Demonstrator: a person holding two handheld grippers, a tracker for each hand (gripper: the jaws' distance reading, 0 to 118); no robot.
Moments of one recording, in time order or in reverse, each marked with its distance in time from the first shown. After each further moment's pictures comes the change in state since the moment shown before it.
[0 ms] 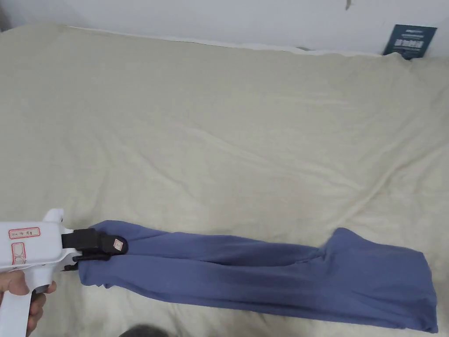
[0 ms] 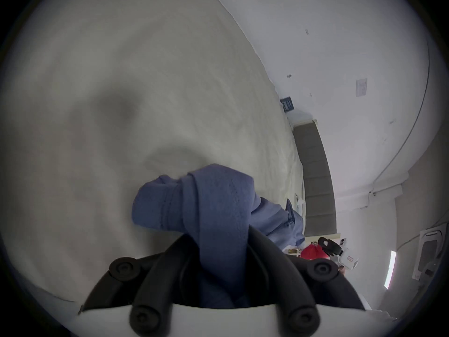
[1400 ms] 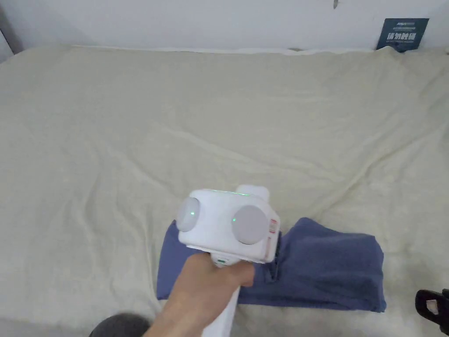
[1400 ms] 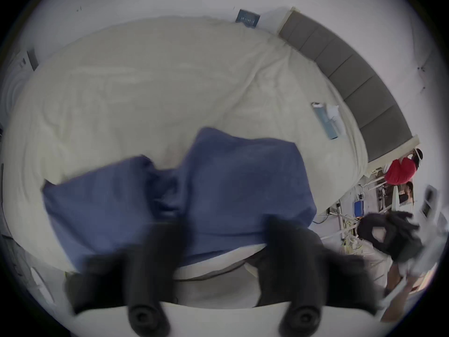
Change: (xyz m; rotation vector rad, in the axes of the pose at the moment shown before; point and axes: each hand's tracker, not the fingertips) left arm 0.333 -0.201 -0.148 -0.067 0.569 -0.687; right arm 0.008 -0.025 0.000 -0.116 0.107 0.170
